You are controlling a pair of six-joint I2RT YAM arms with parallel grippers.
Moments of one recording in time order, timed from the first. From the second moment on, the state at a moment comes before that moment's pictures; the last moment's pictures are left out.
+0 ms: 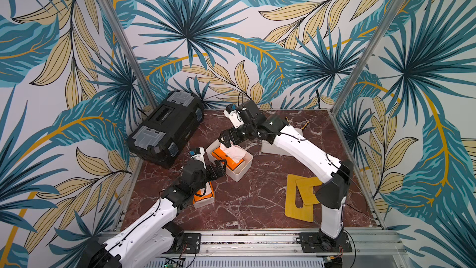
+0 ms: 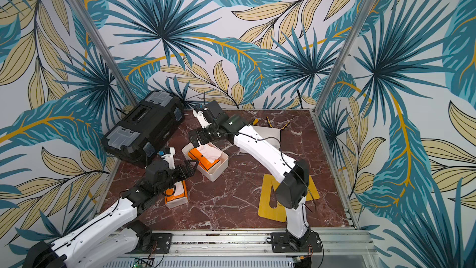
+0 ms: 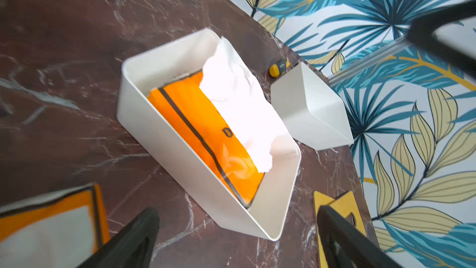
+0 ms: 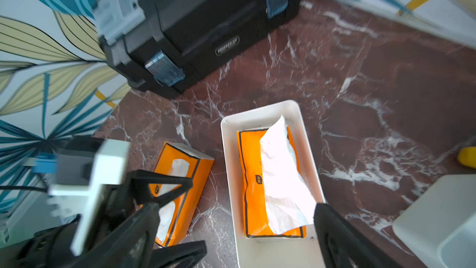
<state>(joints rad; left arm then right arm) -0.55 0.90 0.45 -0.01 -0.01 -0.83 0.78 1.87 2.00 -0.86 -0.10 0.24</state>
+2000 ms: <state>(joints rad) -0.19 1.77 1.14 -0.06 0.26 -0.55 0.86 1.69 0.92 0.23 0.13 0.99</state>
